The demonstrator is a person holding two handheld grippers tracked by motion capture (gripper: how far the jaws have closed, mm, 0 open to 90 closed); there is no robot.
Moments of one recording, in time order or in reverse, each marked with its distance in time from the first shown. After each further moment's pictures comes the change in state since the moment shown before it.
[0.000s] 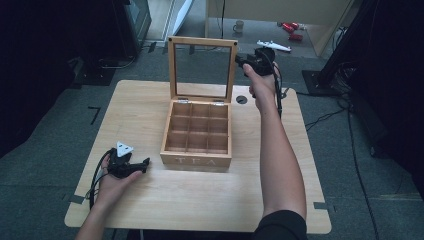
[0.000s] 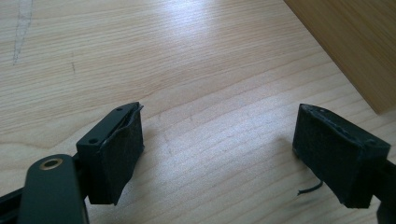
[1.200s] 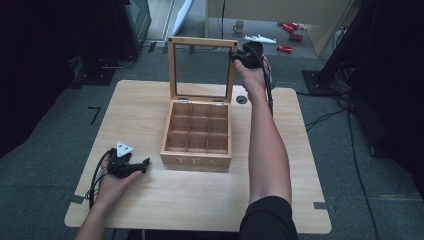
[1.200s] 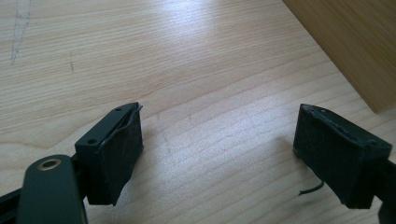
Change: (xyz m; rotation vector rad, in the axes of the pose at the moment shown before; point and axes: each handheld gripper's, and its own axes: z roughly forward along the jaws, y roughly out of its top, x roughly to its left) left arm 0.001 0.000 0.000 -0.001 -0.005 0.002; right arm 0.014 0.010 0.038 0.024 -0.007 -0.081
